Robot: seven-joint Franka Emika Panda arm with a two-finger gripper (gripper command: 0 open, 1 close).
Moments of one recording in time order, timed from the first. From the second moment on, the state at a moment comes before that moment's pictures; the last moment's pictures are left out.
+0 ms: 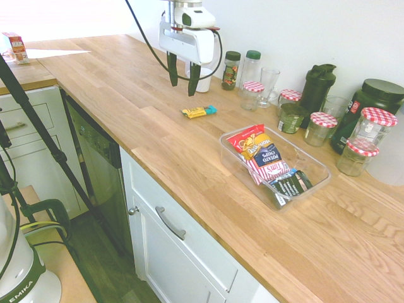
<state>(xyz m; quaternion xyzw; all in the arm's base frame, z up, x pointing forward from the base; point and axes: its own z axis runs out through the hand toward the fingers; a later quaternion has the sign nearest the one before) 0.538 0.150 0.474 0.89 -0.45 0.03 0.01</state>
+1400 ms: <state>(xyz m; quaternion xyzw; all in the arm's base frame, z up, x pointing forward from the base) 0.660 0.193 0.382 0.86 -0.52 0.03 0.00</state>
